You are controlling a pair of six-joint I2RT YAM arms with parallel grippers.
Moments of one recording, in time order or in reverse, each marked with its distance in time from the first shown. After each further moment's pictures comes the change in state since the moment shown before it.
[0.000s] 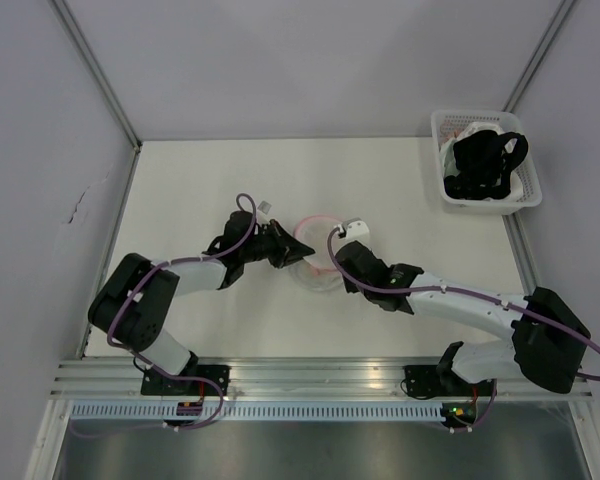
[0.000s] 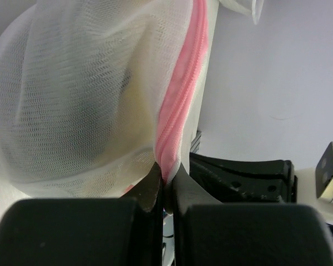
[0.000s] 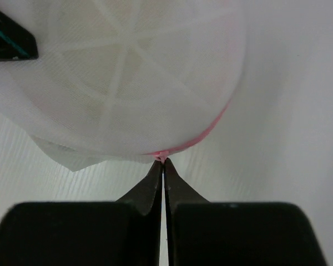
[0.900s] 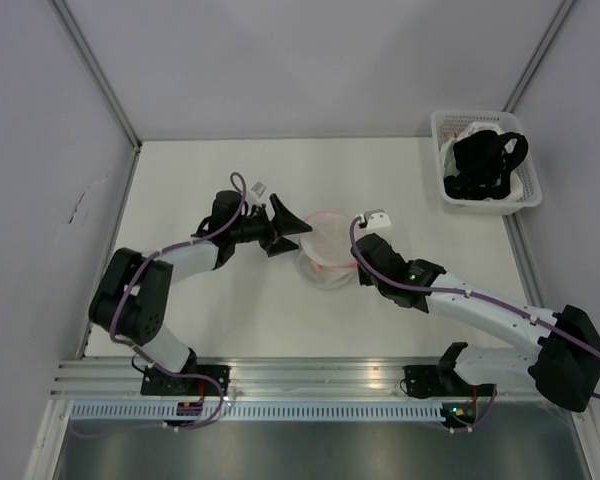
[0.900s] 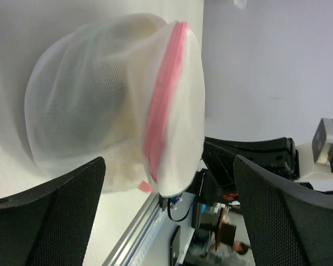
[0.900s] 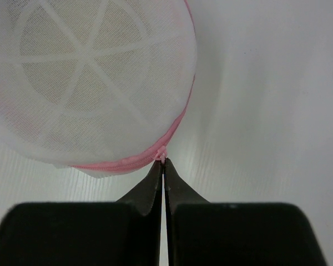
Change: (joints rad) left arm 0.137 0.073 0.180 -0.136 0.233 0.190; right arm -0.066 -0.125 0.029 -0.148 0.061 0.059
